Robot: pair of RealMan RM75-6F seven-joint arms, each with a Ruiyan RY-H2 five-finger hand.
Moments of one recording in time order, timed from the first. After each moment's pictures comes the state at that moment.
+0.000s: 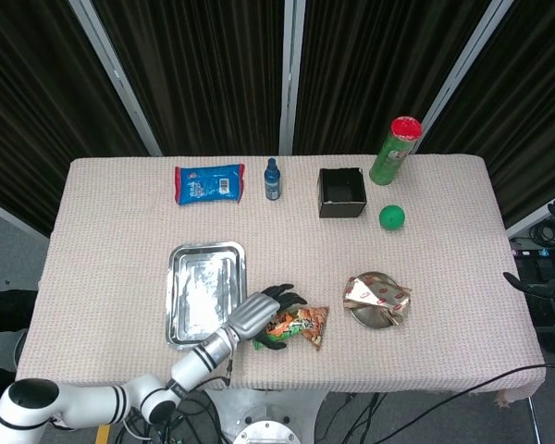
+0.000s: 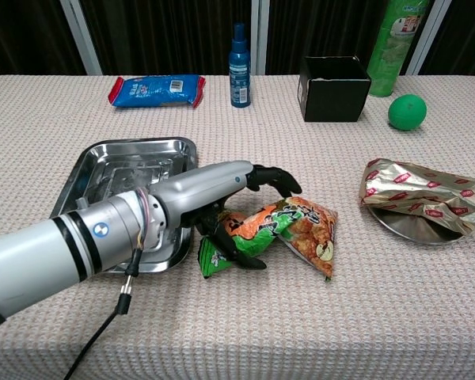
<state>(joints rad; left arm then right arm) -0.72 -1.91 -0.15 -1.32 1.47 0.87 -0.09 0.22 -1.04 0.18 -1.42 -1.38 1.41 0.64</state>
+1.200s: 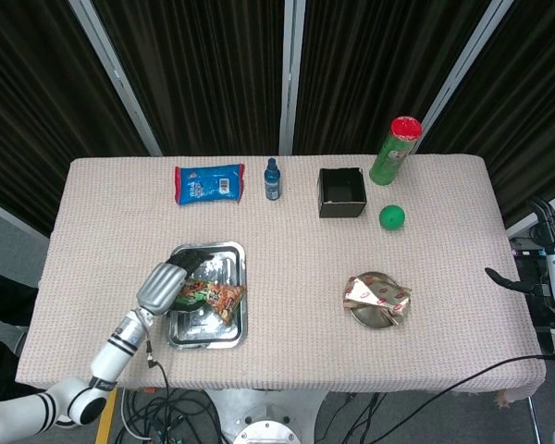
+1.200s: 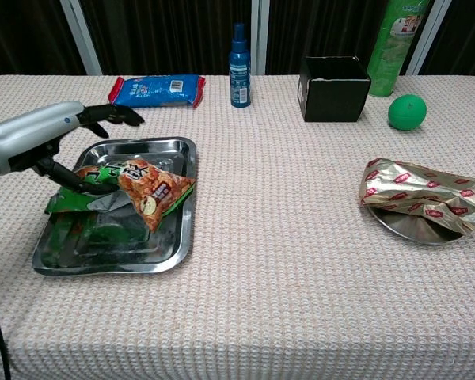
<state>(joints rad) -0.54 -1.60 -0.06 -1.31 1.49 1.15 -0.14 0.24 -1.05 0.22 -1.49 -1.41 1.40 0.58</state>
